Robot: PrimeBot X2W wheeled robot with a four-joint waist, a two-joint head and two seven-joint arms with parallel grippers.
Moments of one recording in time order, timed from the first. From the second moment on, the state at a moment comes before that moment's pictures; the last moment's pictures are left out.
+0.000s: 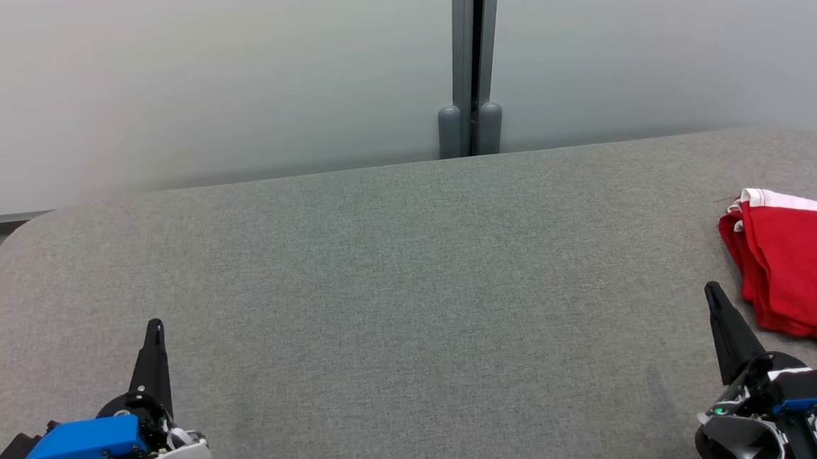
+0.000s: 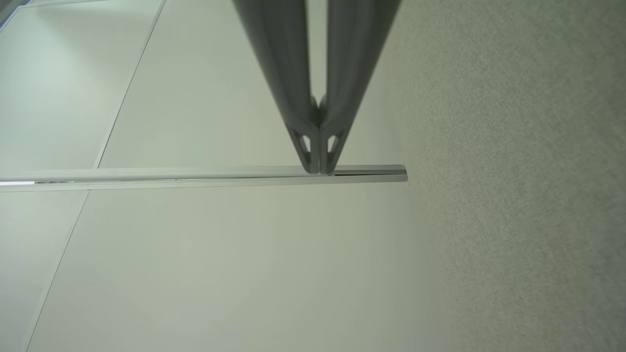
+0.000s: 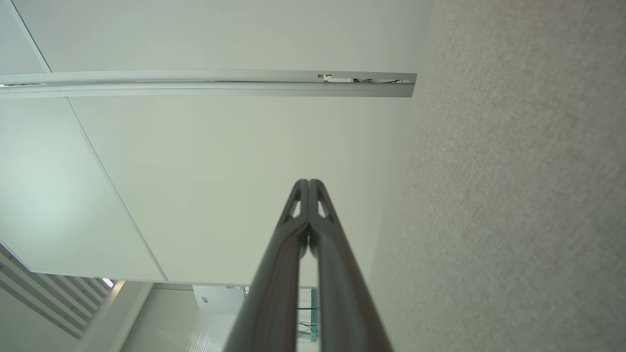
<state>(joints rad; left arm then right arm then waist) -0.10 0.05 0.12 0.25 -1.61 -0.13 0.11 -0.10 -0.05 -0.11 0.25 1.61 0.13 0.11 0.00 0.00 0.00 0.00</state>
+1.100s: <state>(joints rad) -0.10 0.05 0.12 0.25 -1.61 -0.13 0.11 -0.10 -0.05 -0.11 0.25 1.61 0.13 0.11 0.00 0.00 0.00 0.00</state>
